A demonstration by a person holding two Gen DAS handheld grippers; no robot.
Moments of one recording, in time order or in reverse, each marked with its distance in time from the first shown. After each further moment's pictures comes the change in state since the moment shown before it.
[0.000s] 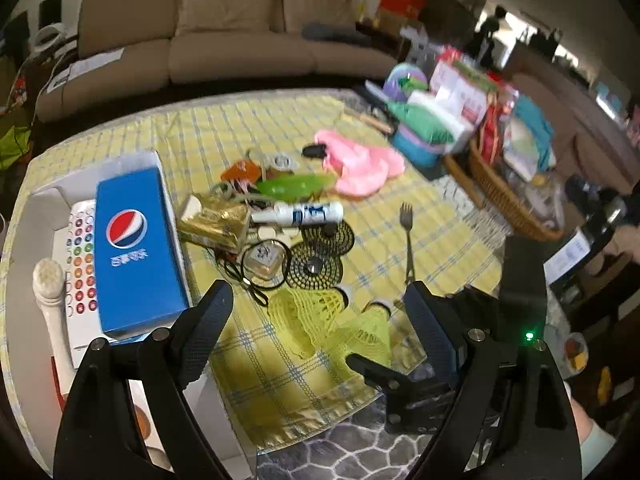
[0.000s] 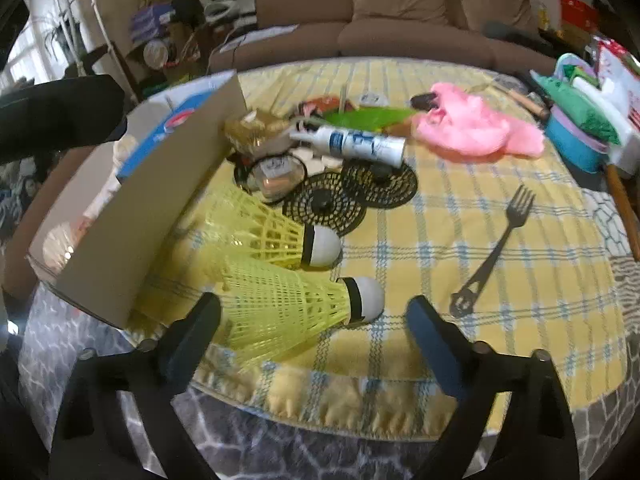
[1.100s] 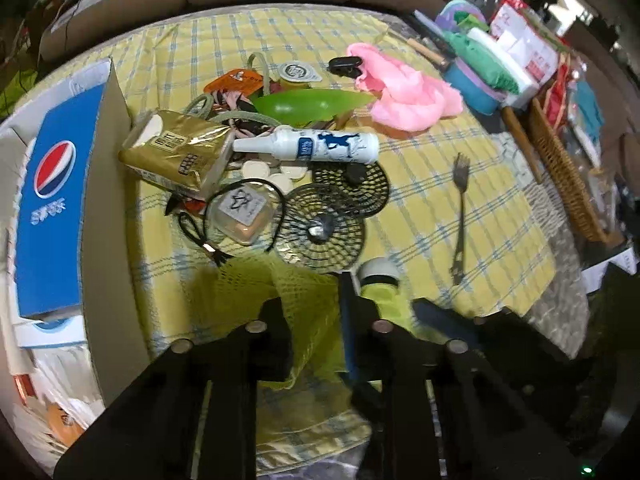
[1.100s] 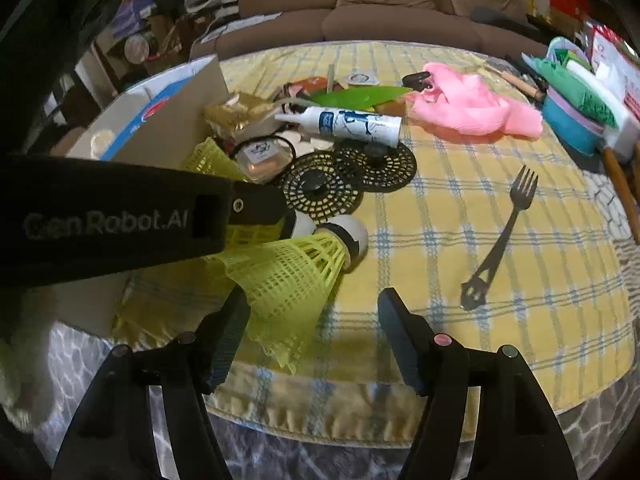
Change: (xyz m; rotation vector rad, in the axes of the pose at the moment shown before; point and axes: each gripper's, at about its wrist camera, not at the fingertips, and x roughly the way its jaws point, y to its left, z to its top) left arm 0.091 -0.005 0.000 -0.134 0.239 0.072; right arm 0.008 0.001 0.000 0.050 0.000 -0.074
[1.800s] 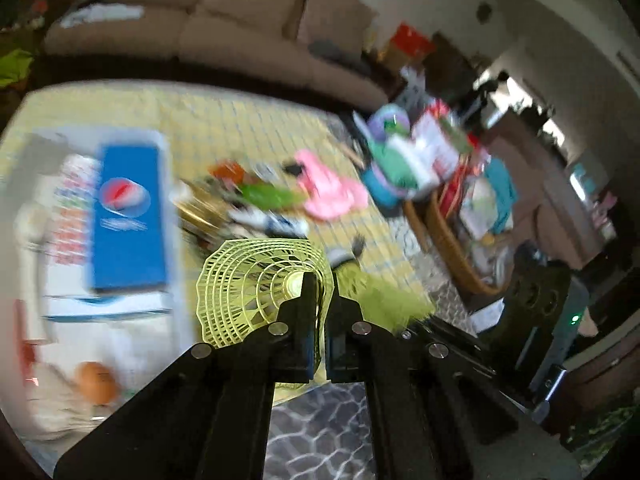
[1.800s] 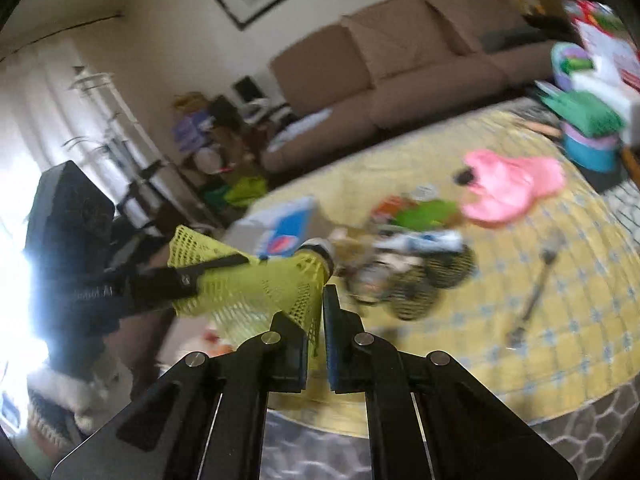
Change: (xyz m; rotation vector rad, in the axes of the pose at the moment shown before) left arm -0.158 0.062 -0.028 -0.104 -0.299 -0.309; right arm -0.110 0.030 0.033 0.156 -0.306 0.409
